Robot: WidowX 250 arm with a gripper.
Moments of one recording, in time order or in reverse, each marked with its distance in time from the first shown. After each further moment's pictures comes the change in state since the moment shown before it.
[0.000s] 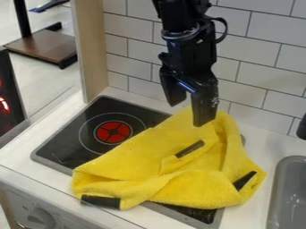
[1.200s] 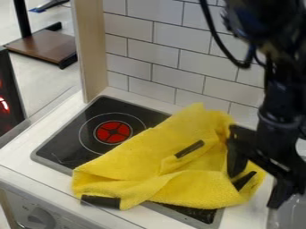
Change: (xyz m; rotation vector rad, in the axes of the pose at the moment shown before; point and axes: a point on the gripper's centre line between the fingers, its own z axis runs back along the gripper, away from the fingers) arm 0.018 -0.104 -0.086 0.057 0.195 0.109
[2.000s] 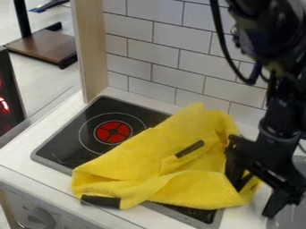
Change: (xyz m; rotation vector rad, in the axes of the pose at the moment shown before) arm 0.000 0.004 -0.017 0.034 0.034 0.010
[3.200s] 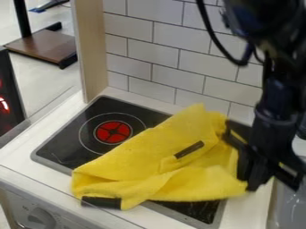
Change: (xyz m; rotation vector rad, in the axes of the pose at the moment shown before) arm -0.005 0.015 0.039 -0.009 -0.066 -0.010
